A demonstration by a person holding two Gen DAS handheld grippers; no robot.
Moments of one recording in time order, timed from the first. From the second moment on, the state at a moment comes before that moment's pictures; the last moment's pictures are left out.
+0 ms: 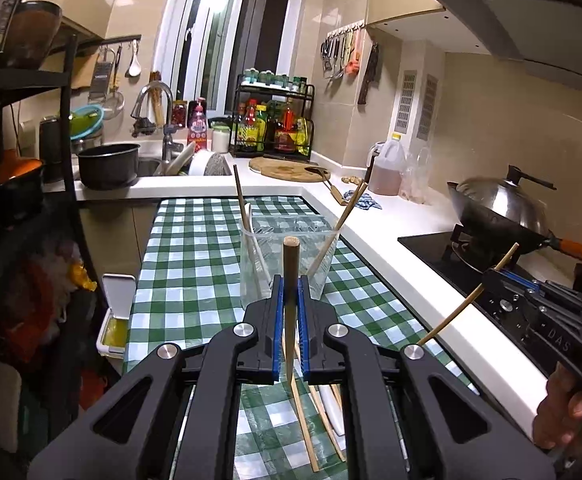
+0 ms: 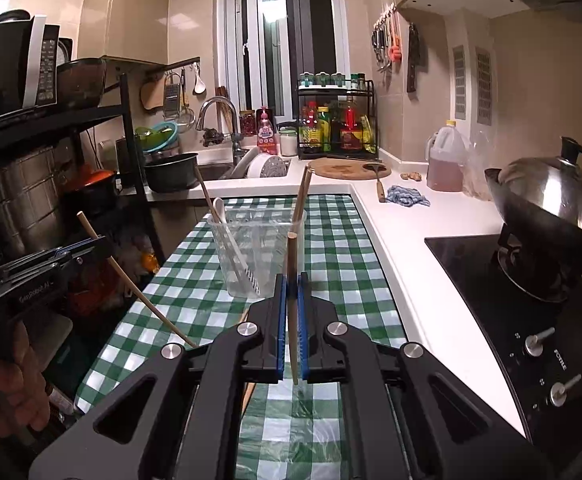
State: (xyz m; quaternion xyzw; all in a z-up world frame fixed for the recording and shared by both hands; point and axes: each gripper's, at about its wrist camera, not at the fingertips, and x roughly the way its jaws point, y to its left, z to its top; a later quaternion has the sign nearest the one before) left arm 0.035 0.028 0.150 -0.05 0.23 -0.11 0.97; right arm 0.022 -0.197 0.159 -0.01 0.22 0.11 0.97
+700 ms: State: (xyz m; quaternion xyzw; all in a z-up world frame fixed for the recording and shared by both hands) left arm 0.116 0.053 0.247 -0.06 0.23 -0.11 0.97; right arm 0.106 -0.179 0.262 0.00 0.18 0.16 0.97
